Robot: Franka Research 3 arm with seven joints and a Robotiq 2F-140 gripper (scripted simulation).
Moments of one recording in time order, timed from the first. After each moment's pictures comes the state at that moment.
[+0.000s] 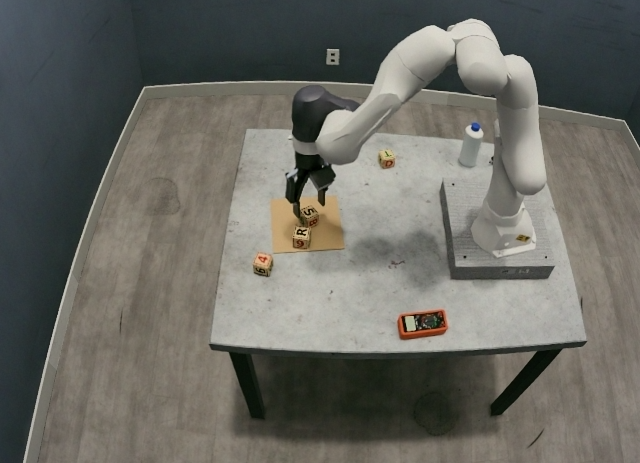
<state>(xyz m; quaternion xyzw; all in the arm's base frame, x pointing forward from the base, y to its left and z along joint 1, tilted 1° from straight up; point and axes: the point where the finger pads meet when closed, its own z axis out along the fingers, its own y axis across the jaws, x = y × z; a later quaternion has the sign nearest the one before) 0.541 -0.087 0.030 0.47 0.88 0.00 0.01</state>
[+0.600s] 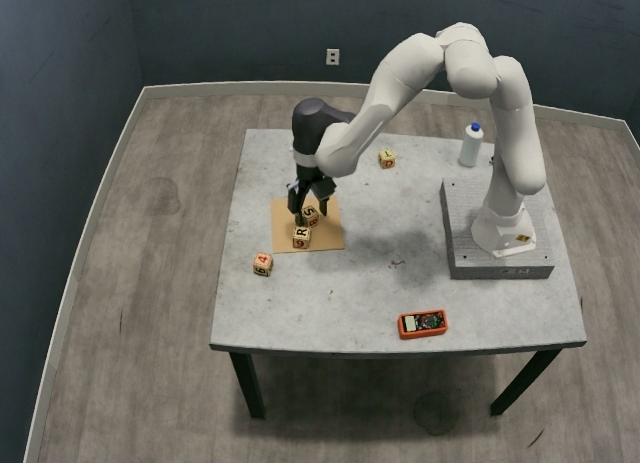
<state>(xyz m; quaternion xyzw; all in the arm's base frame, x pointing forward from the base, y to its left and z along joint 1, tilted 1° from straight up) 0.536 -0.086 -0.011 0.48 0.88 0.00 0.00</state>
